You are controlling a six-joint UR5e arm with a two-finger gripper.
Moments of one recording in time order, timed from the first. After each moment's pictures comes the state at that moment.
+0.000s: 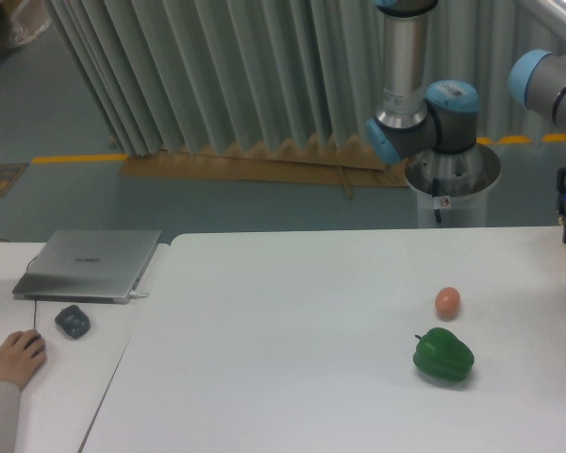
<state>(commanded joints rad) 2.65 -1.76 -1.57 -1.35 1.58 1.82</state>
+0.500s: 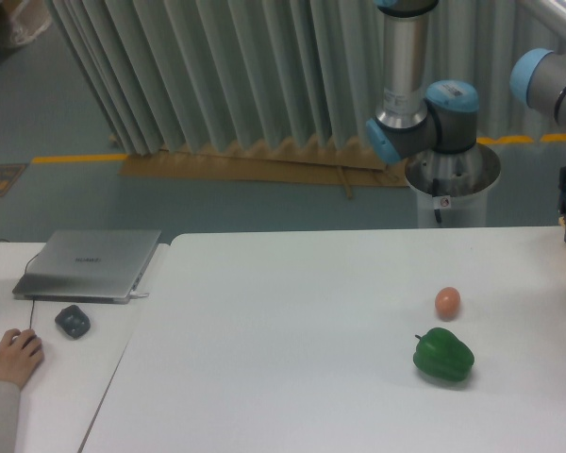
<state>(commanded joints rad) 2.67 -1.76 -1.57 -1.35 1.64 1.82</state>
